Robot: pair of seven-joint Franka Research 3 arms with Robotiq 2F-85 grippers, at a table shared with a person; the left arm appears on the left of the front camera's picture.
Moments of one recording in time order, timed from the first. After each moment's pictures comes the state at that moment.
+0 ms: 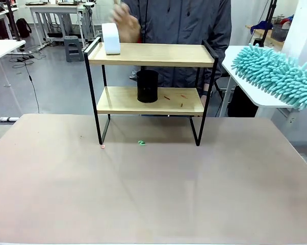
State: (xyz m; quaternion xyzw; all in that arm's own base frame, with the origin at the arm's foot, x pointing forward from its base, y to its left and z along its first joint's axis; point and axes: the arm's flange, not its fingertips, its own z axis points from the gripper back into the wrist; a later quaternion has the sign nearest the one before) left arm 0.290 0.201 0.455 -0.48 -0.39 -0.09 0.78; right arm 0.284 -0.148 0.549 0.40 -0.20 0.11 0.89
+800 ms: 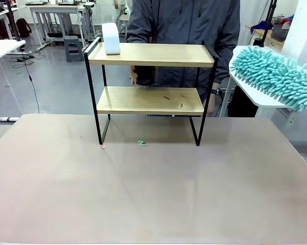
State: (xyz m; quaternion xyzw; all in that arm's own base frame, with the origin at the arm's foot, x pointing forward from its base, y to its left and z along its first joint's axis) left arm 0.290 0.201 0.455 -0.48 -0.39 -0.10 0.78; right arm 0.286 -0.149 0.545 0.40 -0.20 0.11 0.89
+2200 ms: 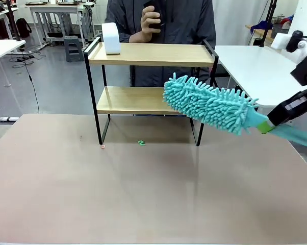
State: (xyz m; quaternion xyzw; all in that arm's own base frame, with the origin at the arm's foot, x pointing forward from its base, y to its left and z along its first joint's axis) left arm 0.290 0.201 0.455 -0.48 -0.39 -0.10 0.78; right arm 0.237 0.097 0.571 0.12 -0.19 0.25 0.94
